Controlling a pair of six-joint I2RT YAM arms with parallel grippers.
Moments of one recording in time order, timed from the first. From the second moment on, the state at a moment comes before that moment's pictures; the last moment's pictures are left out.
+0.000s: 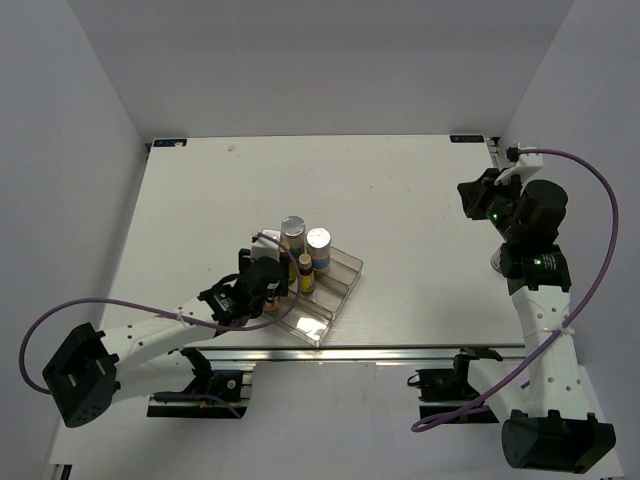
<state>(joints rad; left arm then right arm) -0.88 1.06 0.53 -0.13 -0.62 -0.40 -0.03 0.89 1.00 -0.27 -0.30 0.15</state>
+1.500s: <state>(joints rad) -0.84 0.88 0.82 -0.20 -0.72 -0.20 -0.03 1.02 1.03 -0.54 0.18 0.15</state>
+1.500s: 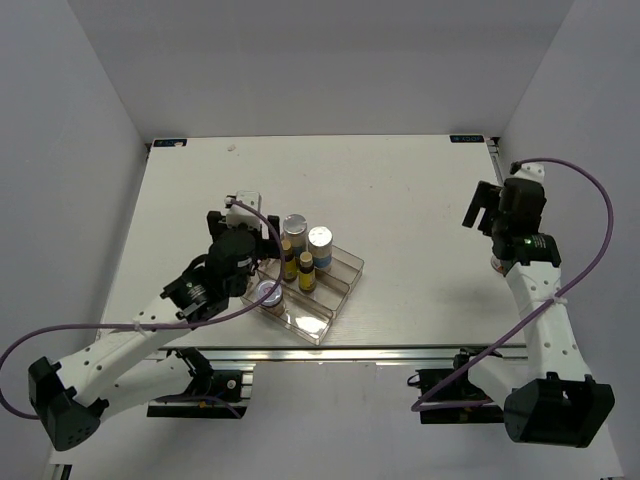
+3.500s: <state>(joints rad) -0.80 0.87 0.73 -0.21 -0.72 -0.12 -0.37 1.56 0.96 -0.31 0.14 0.04</state>
